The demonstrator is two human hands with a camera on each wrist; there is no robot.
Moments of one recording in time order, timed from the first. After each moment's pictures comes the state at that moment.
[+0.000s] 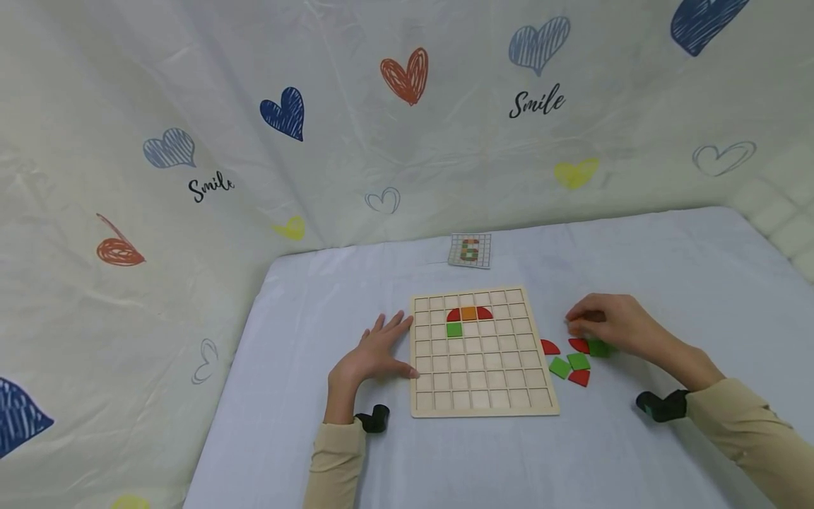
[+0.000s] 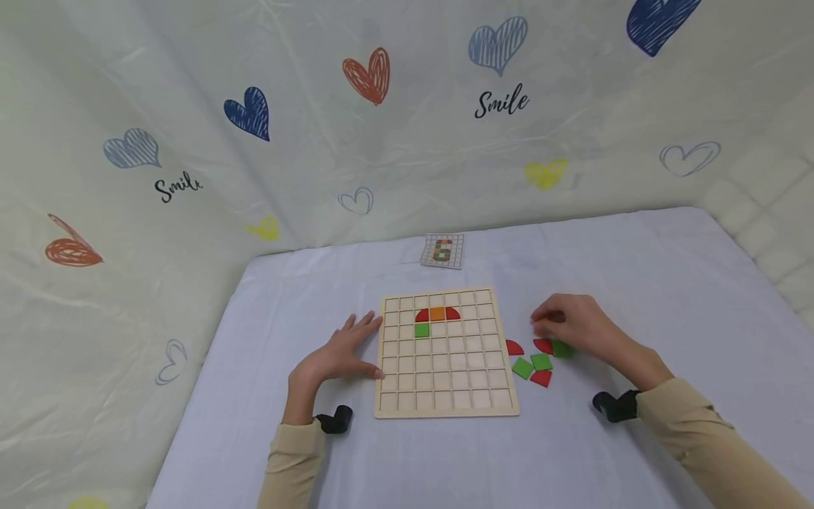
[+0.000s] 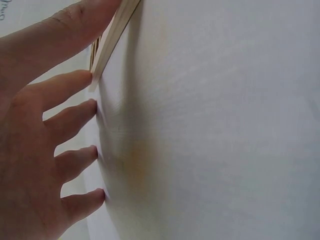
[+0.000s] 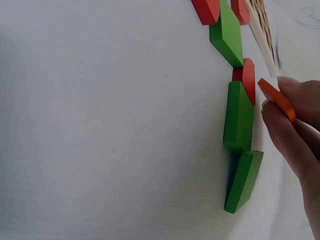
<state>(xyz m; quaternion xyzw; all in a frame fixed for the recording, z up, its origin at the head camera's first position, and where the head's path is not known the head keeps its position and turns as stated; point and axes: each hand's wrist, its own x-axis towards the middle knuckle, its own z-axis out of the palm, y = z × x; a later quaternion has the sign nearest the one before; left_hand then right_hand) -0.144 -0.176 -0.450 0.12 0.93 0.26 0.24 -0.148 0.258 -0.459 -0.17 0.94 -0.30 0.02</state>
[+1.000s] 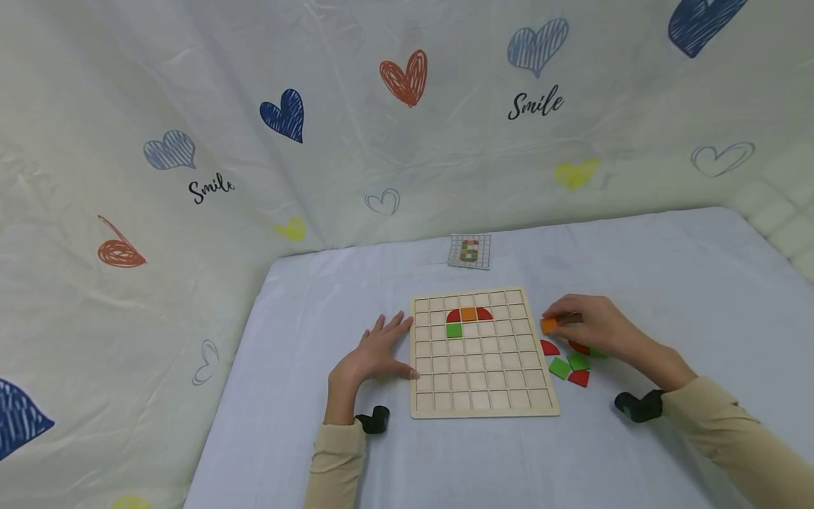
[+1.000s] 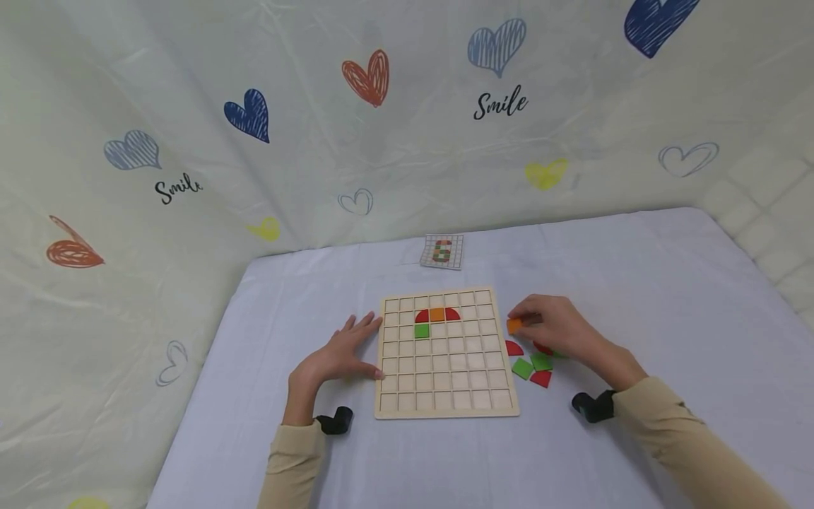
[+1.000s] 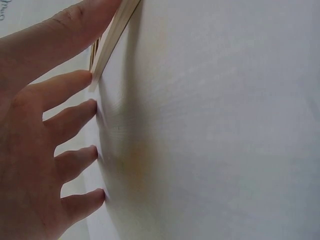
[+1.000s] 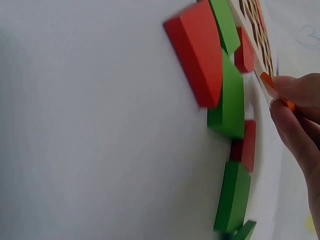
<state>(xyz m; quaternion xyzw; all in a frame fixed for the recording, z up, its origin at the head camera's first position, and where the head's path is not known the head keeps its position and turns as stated) -0.145 -0.176 -0.451 0.12 0.93 0.26 0.24 -0.148 0.228 -0.456 -0.20 0.91 -0.36 0.03</state>
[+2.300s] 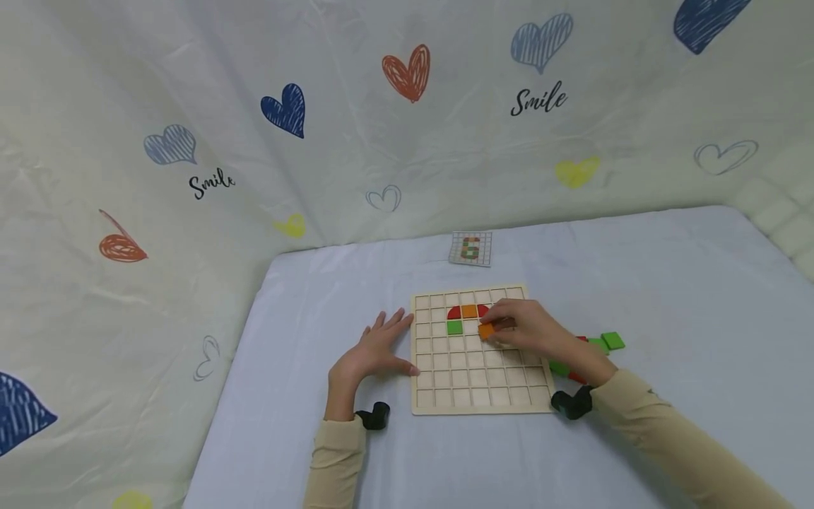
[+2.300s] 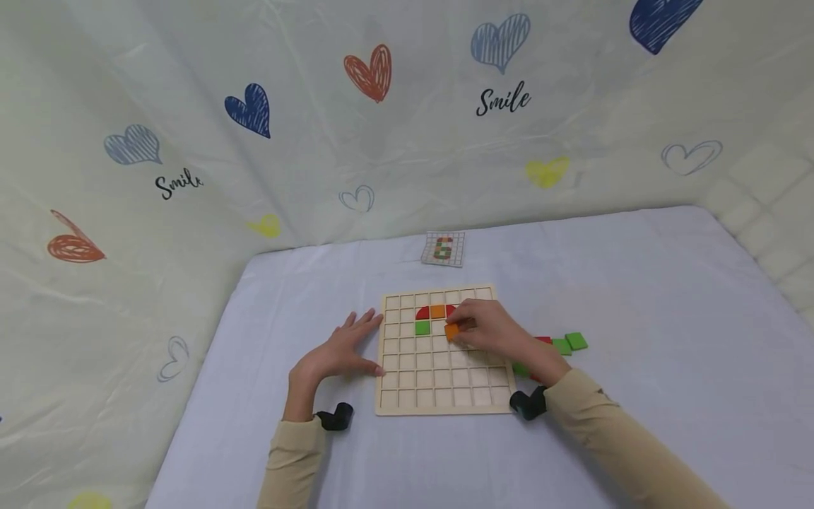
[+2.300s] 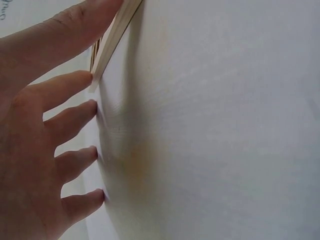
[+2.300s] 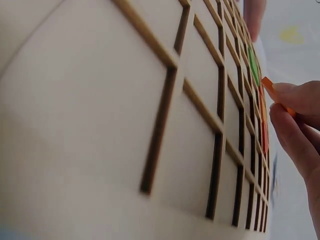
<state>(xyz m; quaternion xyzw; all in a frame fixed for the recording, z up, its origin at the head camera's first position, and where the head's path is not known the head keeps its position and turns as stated) -0.146 -0.175 -0.451 0.11 0.93 0.26 0.24 -0.156 0.142 -0.459 -0.27 0.87 -0.40 0.06</state>
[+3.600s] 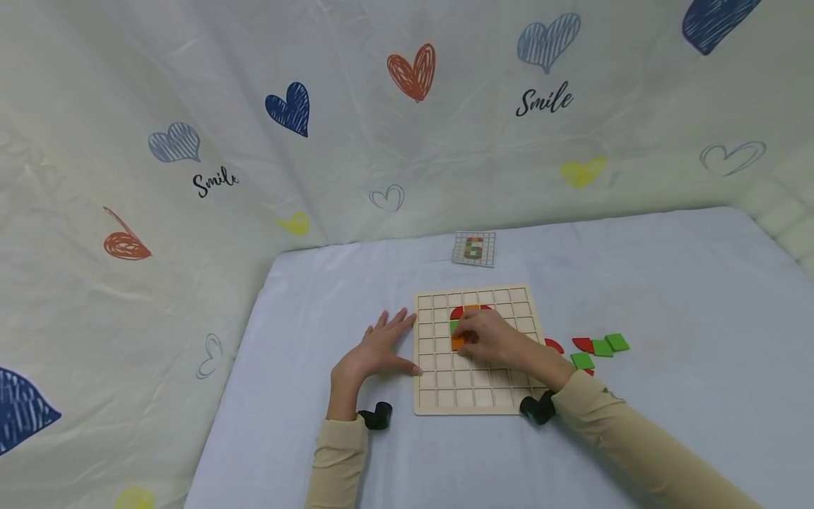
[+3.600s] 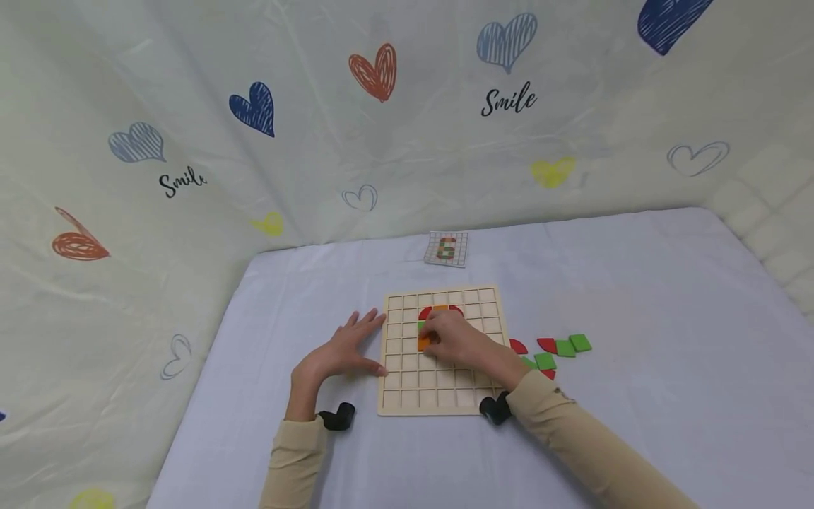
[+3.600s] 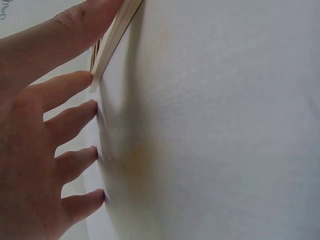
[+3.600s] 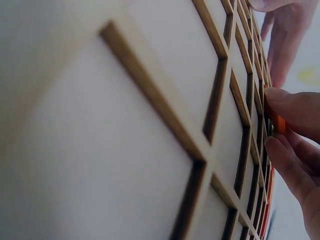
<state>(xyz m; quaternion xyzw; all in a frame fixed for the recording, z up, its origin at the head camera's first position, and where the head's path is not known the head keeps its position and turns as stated) -0.146 -0.176 -0.448 0.12 0.93 0.26 0.24 -0.159 0.084 -0.465 -0.36 0.87 -0.34 0.04</state>
